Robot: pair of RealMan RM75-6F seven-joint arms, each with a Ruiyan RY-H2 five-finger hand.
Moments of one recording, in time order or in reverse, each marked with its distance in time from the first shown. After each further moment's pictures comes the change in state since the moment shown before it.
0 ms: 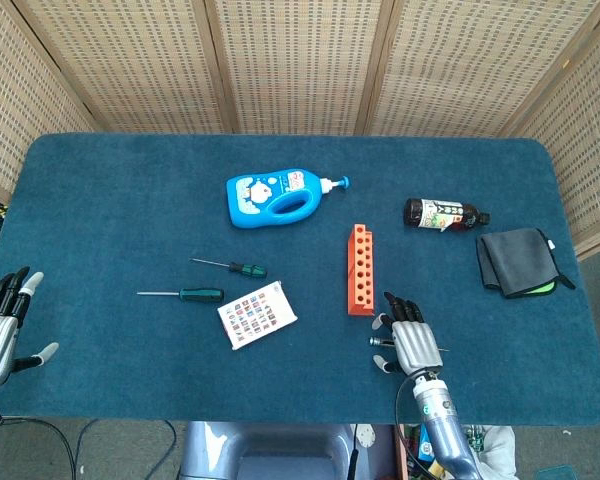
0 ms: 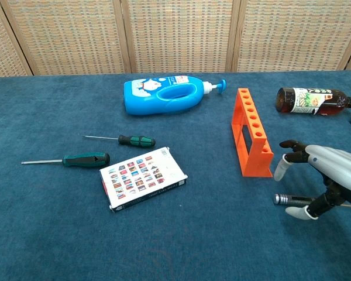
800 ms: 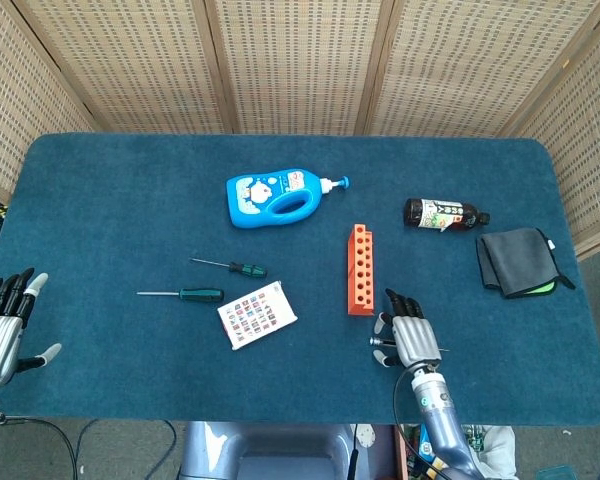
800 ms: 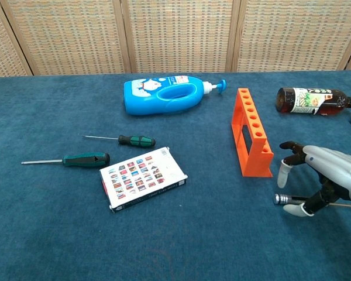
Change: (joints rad) left arm -0.006 -0.006 0.005 0.001 0.002 -0.009 0.011; right arm 0.034 -0.022 0.014 0.058 0.053 -0.019 0.032
